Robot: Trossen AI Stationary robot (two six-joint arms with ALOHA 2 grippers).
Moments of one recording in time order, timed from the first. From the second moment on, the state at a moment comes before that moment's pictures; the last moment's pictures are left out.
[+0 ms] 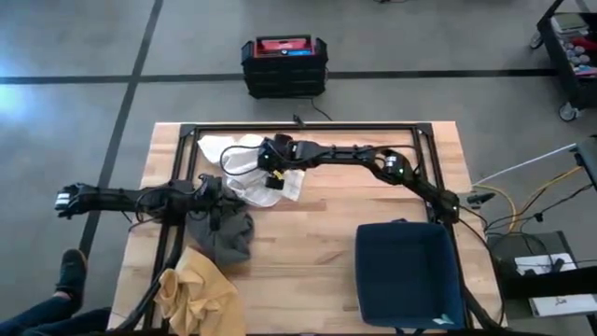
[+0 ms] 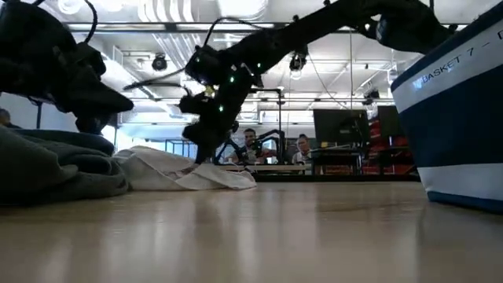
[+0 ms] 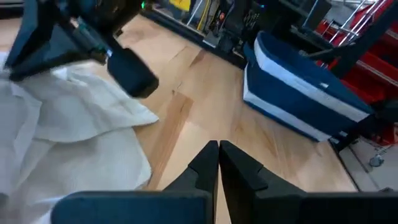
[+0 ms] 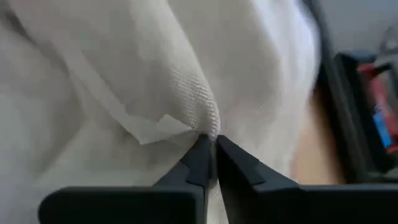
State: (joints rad) left arm 0.03 0.32 0.06 0.05 -0.04 -0.47; right arm -0.23 2.48 2.14 -0.60 0.23 -0.26
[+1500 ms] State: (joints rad) left arm 0.02 1.17 0.77 -0.42 -0.44 -0.08; right arm -0.01 2.12 2.04 -0.87 0.30 -0.20
